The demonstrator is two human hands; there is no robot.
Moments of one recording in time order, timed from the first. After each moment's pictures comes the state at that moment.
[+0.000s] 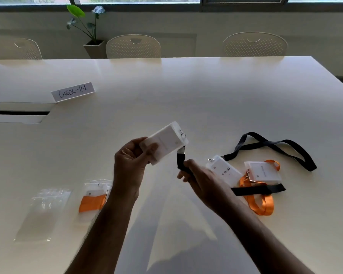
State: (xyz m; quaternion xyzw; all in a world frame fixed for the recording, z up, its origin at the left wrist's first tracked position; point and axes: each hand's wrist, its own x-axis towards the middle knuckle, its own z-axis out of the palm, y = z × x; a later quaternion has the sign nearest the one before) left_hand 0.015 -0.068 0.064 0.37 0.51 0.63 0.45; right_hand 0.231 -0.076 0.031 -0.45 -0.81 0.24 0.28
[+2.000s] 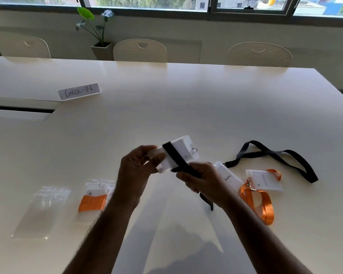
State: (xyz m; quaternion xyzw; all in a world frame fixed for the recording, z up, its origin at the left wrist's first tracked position) left_hand 0.016 -0.078 0.066 0.42 0.50 0.61 0.45; right_hand 0.228 -0.050 0.033 -0.40 -0.65 0.54 0.35
